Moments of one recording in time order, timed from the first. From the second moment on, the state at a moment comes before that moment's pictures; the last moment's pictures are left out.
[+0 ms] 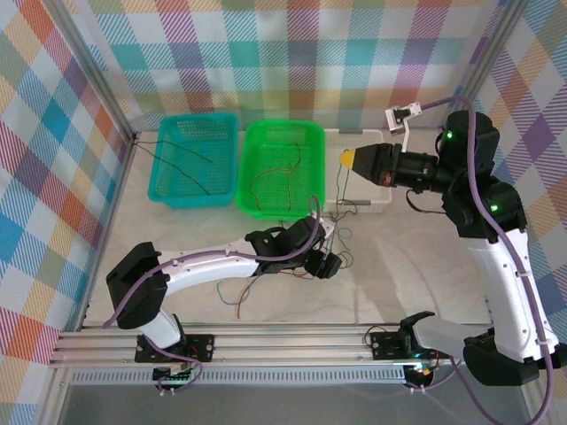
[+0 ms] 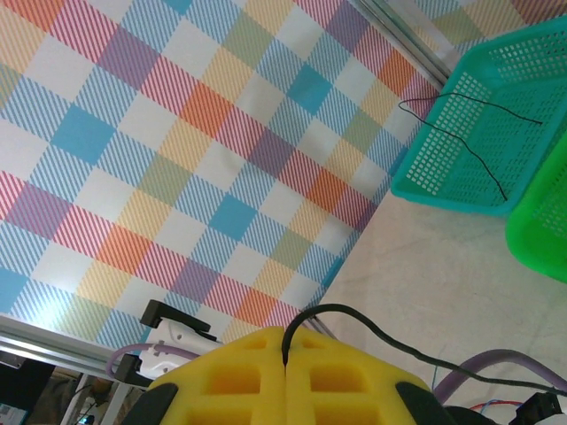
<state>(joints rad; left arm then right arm) -1.09 1.62 1.14 -0.33 -0.08 -0.37 0.36 1.14 1.70 -0.78 -0.83 0.71</state>
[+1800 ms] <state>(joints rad) -0.76 0.85 0.87 -0.58 -0.17 -0.61 0.36 0.76 1.20 -0.90 -0.15 0.65</state>
